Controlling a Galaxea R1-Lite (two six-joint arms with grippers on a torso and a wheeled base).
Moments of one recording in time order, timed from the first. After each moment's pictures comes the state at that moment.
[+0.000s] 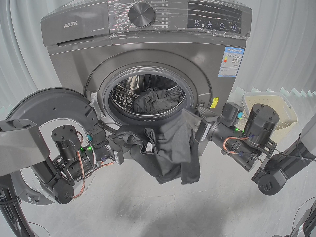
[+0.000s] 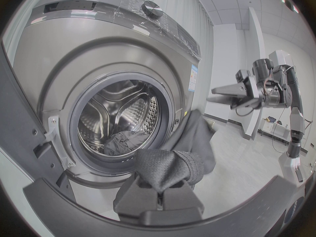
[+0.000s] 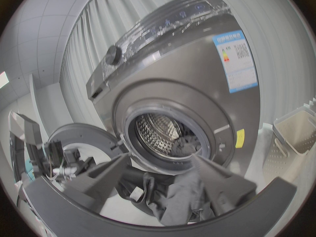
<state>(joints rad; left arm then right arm) -0.38 2.04 -0.51 -1.55 -0.32 0.09 0.66 1.91 -0.72 -1.29 -0.10 0.21</state>
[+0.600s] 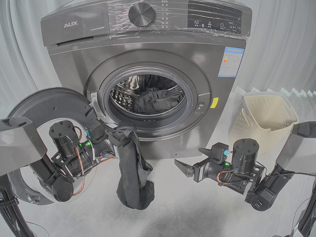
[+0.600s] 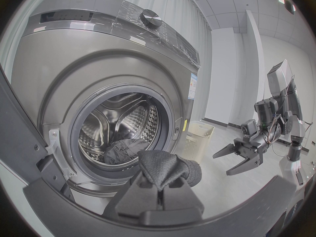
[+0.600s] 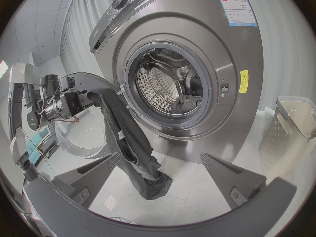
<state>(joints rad) -0.39 2.02 -0.54 -1.55 -0.31 0.08 0.65 2.07 -0.52 -1.33 -0.02 0.14</state>
